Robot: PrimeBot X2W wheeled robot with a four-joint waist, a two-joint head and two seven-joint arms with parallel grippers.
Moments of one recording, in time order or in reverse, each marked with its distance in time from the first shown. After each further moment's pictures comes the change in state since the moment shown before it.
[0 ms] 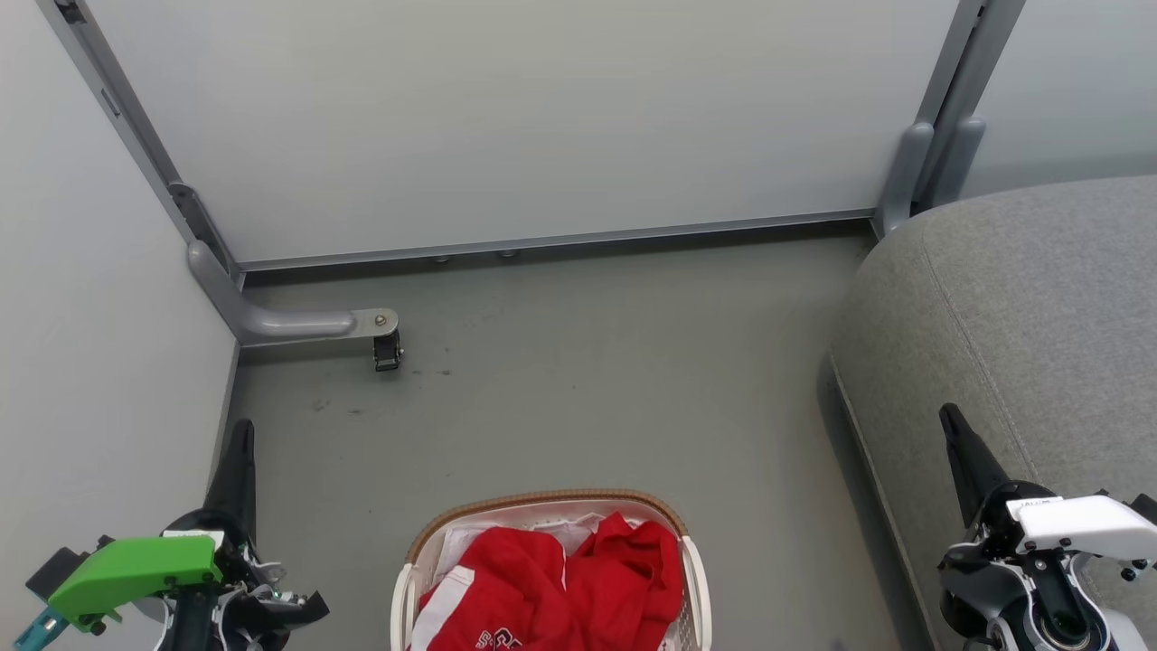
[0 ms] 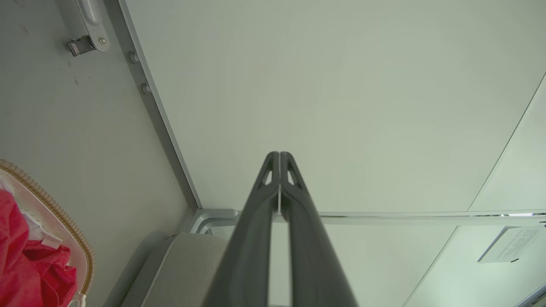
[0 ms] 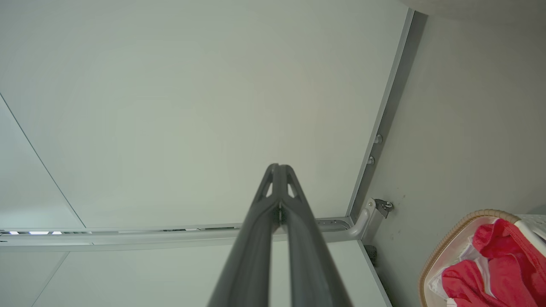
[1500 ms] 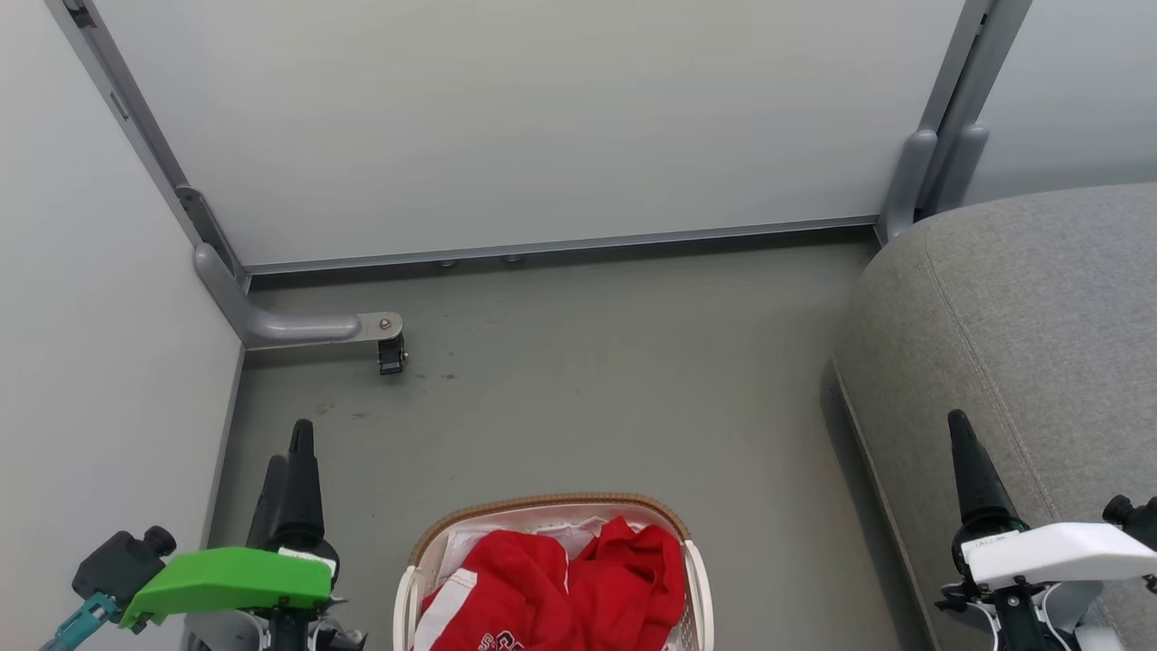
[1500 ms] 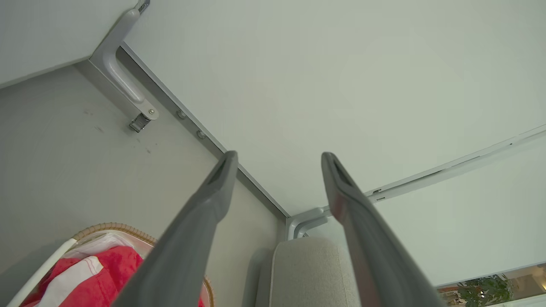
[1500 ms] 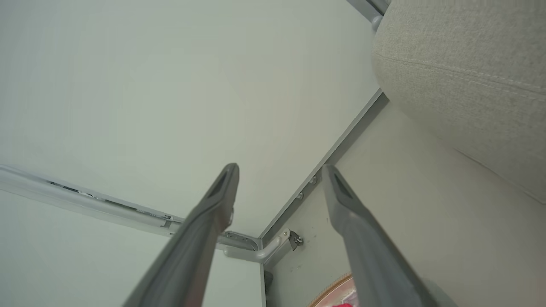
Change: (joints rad) left arm 0.077 -0.009 -0.140 -0.094 0.518 0.058 -0.164; right arm 0.077 0.014 0.014 -0.068 -0.523 0.000 -0.162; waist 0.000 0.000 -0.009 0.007
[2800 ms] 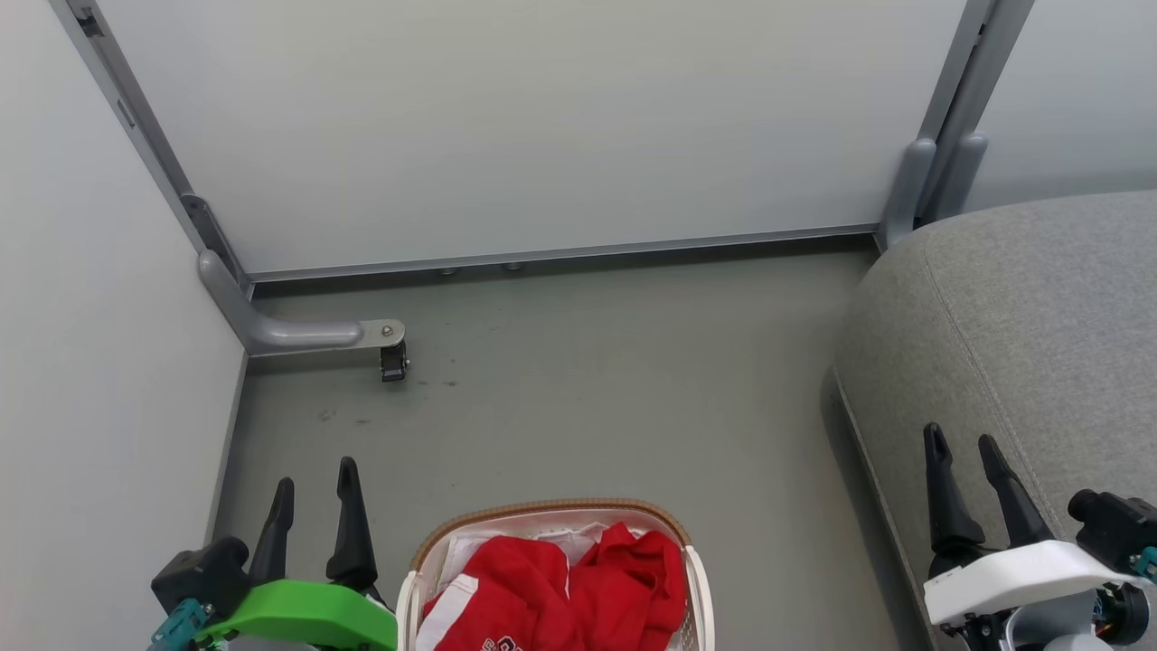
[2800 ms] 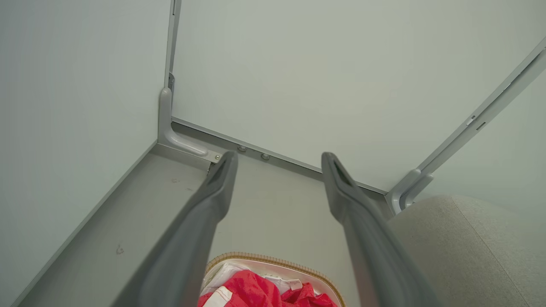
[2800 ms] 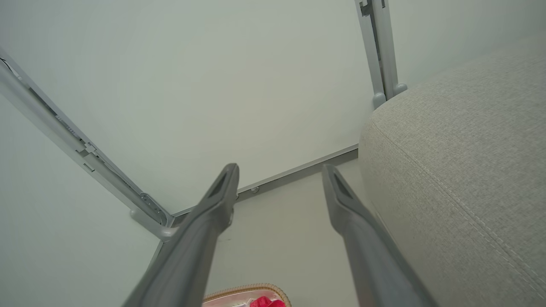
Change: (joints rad) left arm 0.048 0.003 -0.077 0.032 0.575 0.065 -0.113; right arm 0.045 -0.007 0.028 -0.049 -0.581 0.000 -0.114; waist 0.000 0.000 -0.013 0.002
